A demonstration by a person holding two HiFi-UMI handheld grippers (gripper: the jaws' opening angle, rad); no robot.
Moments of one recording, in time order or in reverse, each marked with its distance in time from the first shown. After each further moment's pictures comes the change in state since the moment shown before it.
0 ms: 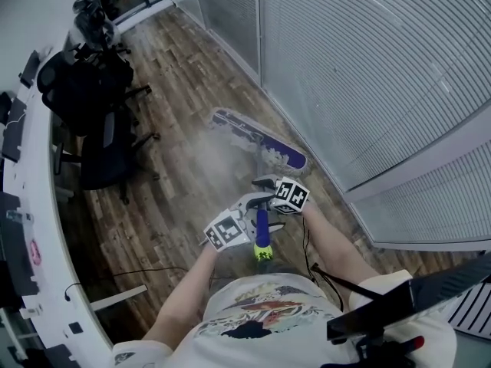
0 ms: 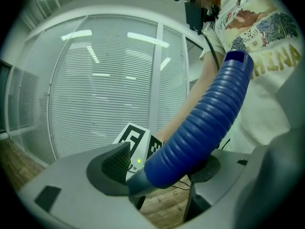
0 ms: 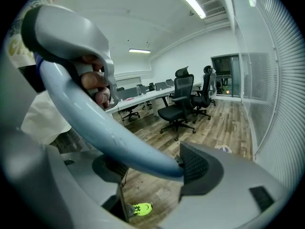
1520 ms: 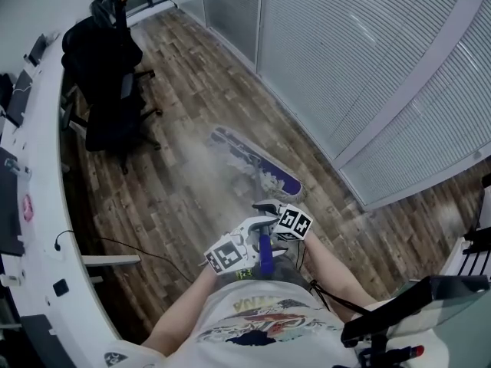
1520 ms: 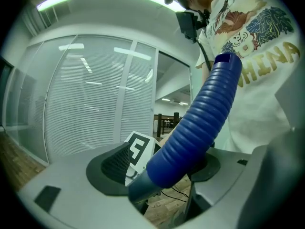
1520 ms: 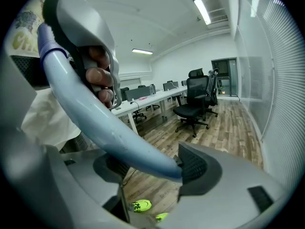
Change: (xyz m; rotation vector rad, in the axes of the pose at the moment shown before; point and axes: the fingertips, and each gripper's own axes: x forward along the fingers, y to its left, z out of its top) left arm -0.173 -0.451 -0.047 0.014 -0.121 -0.068; right arm 0.061 0.474 -0.061 0.034 -0.026 -0.068
